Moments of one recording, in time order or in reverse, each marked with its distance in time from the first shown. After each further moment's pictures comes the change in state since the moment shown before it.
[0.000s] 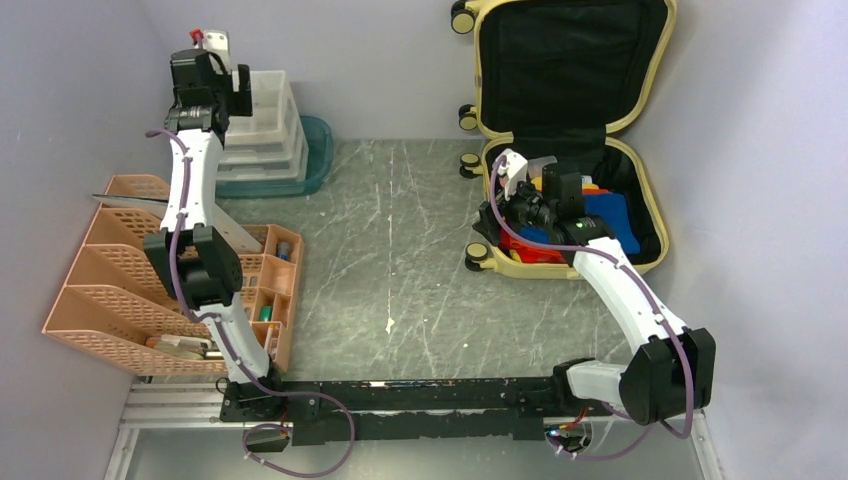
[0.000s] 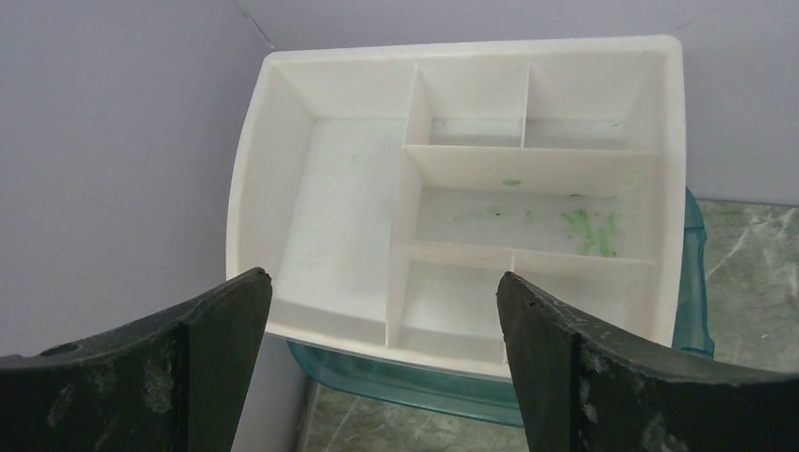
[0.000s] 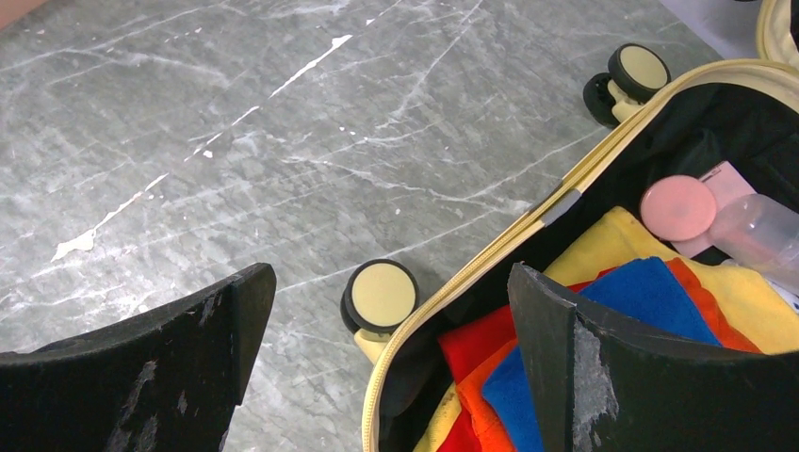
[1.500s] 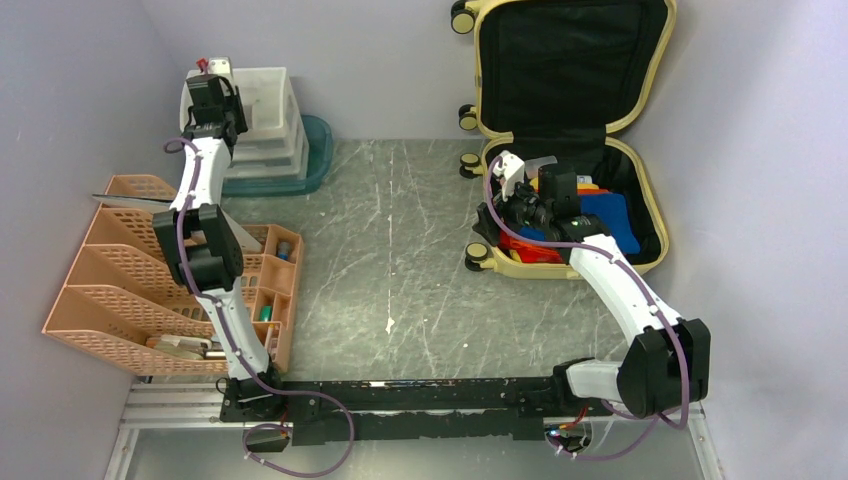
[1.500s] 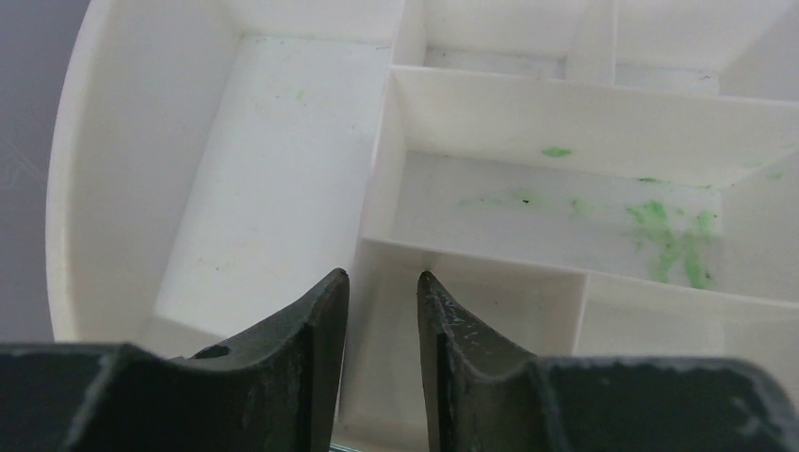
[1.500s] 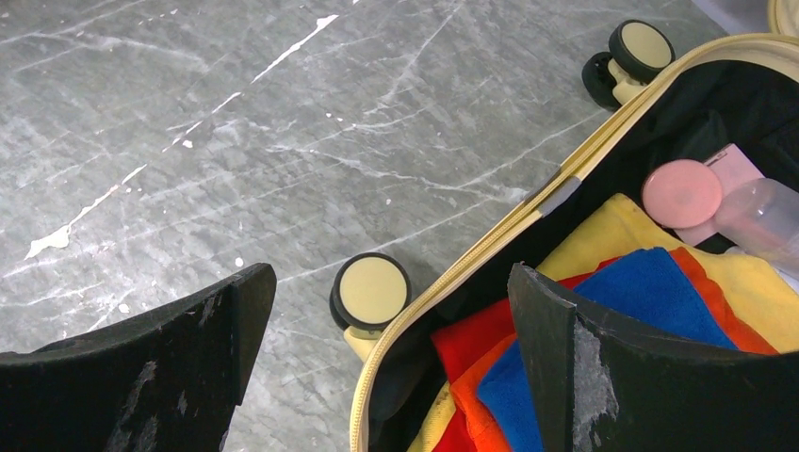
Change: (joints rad) left arm 0.049 0.141 -0.106 0.183 0.067 -0.139; right arm 0.000 0.034 -0.012 0.017 0.024 -0.009
